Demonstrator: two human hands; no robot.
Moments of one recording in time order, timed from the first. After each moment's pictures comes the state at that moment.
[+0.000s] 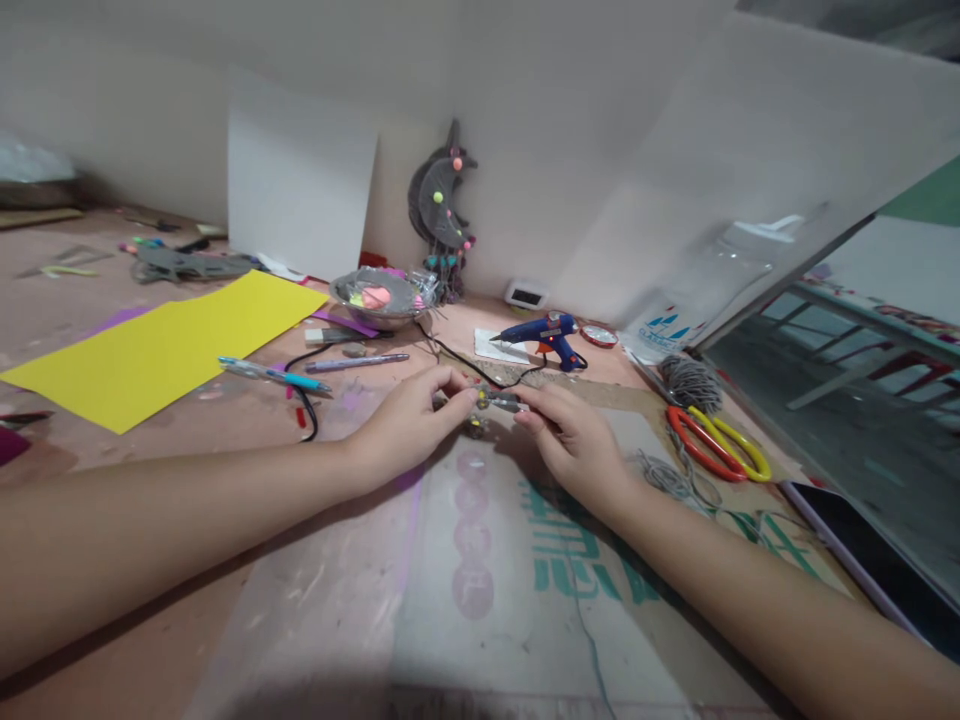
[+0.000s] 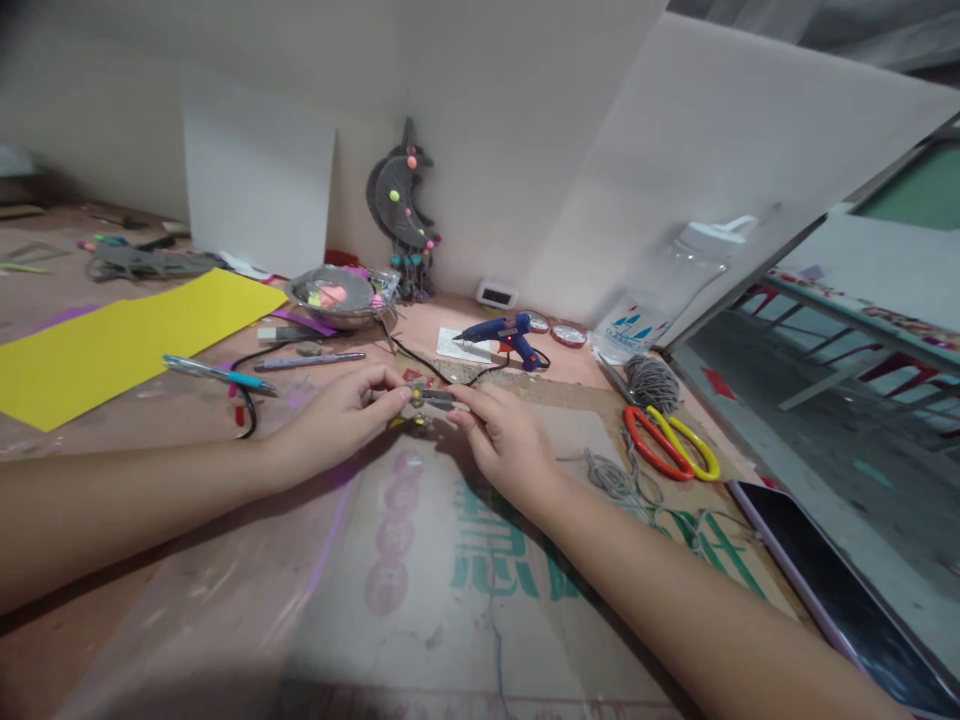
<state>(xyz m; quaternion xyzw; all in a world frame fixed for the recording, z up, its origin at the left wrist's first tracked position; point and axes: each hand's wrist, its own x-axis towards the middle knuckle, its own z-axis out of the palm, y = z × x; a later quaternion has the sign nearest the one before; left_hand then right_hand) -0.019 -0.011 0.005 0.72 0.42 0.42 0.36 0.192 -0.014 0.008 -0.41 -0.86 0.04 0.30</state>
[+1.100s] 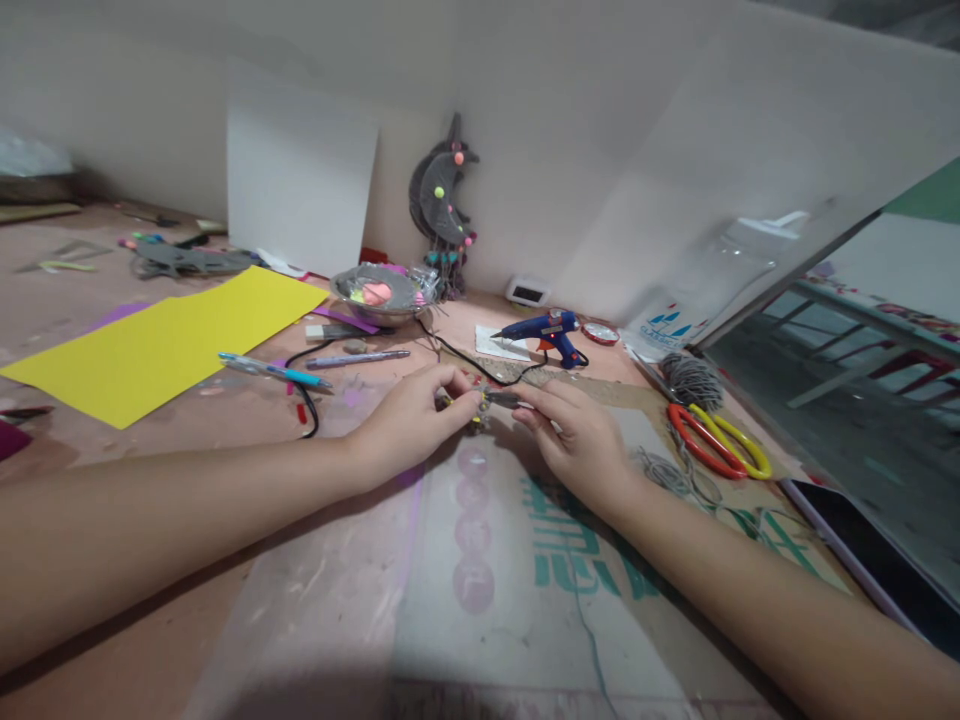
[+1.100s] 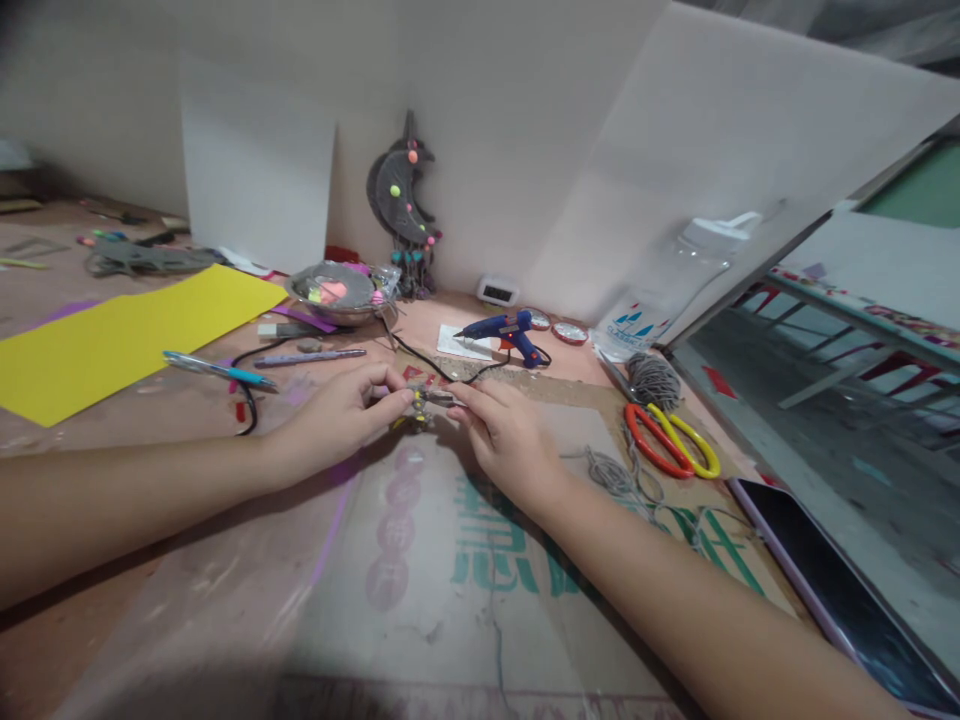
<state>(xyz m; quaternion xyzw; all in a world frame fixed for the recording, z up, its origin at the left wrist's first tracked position) -0.020 -0.014 0.007 0.72 0.43 0.41 0.37 0.191 -0.015 0.011 -0.41 -0.87 -0.04 0.28</state>
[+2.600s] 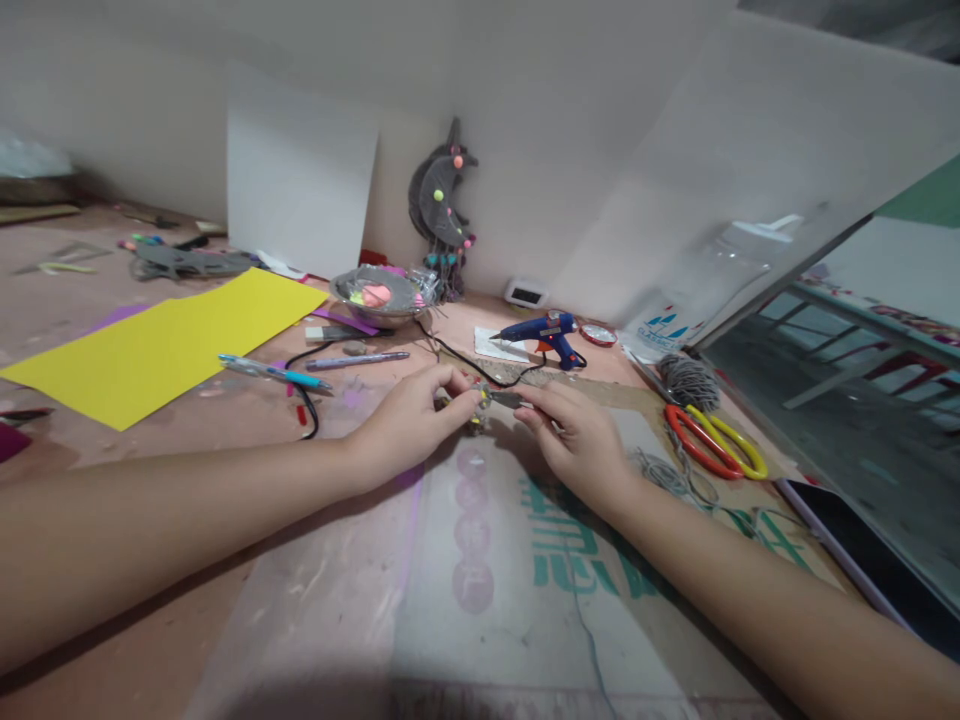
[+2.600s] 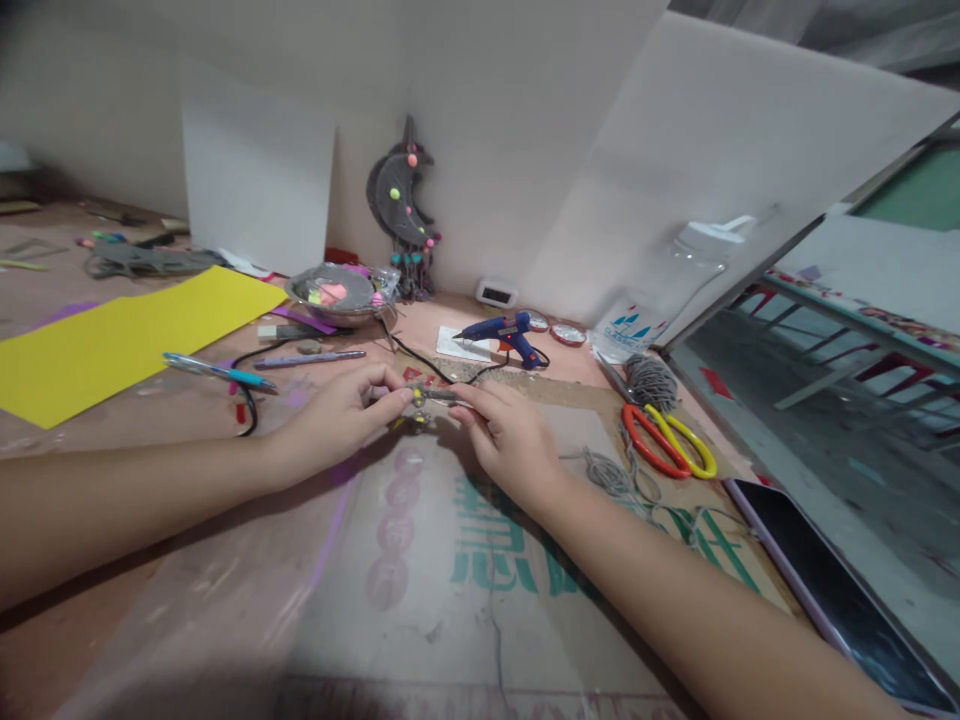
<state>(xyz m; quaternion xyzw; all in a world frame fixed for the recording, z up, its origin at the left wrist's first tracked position) -0.019 -0.014 0.010 0.72 0.43 0.41 0.36 0.193 -0.014 0.009 -0.40 -0.86 -0.03 0.30</state>
